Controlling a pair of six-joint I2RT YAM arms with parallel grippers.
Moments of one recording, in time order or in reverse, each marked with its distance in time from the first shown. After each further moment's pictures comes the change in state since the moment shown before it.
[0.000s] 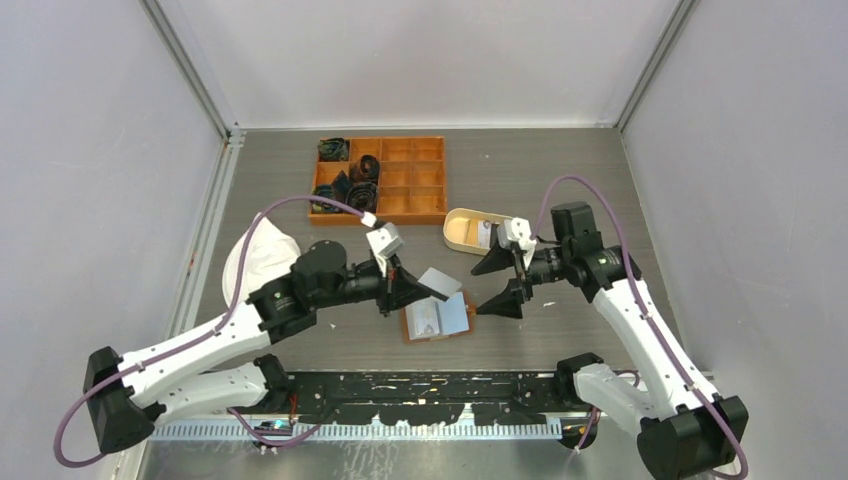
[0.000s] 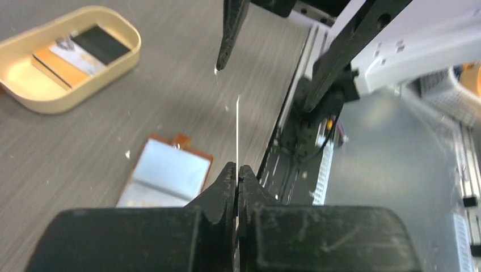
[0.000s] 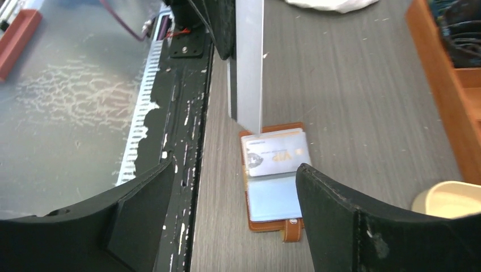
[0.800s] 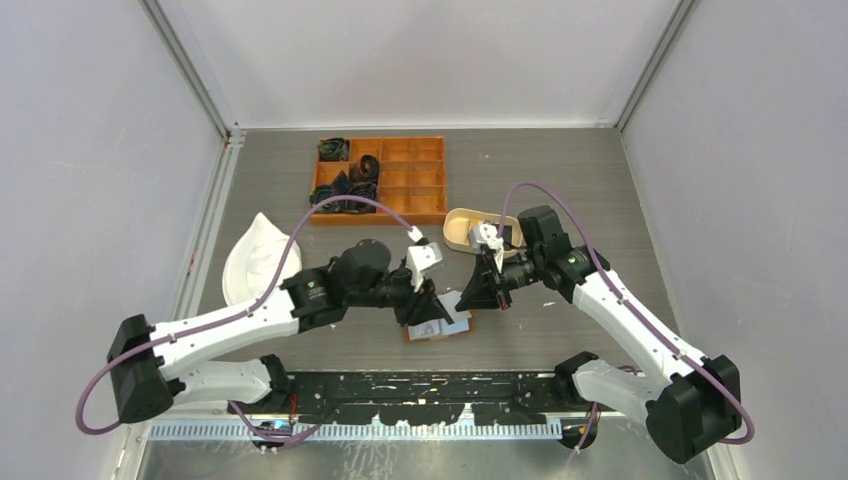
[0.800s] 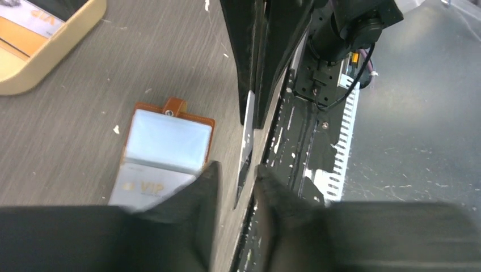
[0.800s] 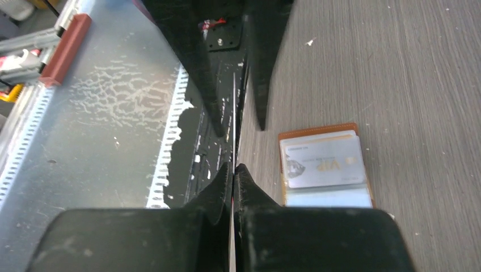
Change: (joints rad) left arm -0.096 0.268 0.217 -0.299 0.023 0.230; right arm 0.192 0.115 -0.088 0.180 0.049 0.167
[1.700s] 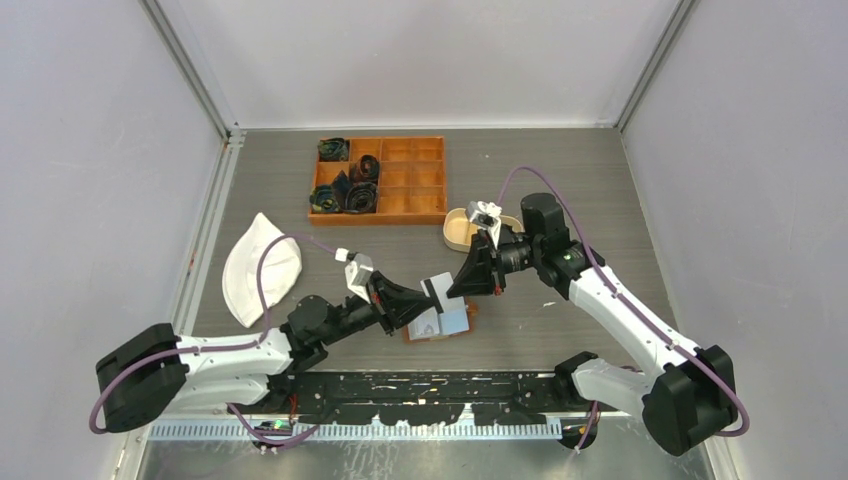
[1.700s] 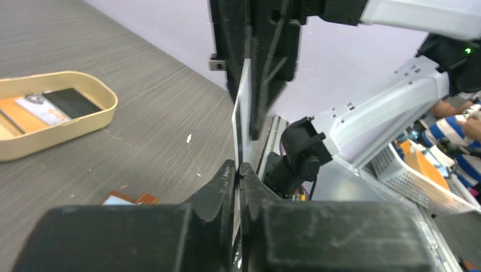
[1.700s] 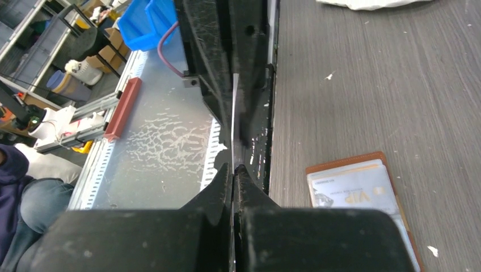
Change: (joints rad) left arm 0.000 -0.139 -0.696 1.297 -0.212 -0.423; right arm 0.000 0.040 -0.010 0.374 -0.108 0.542
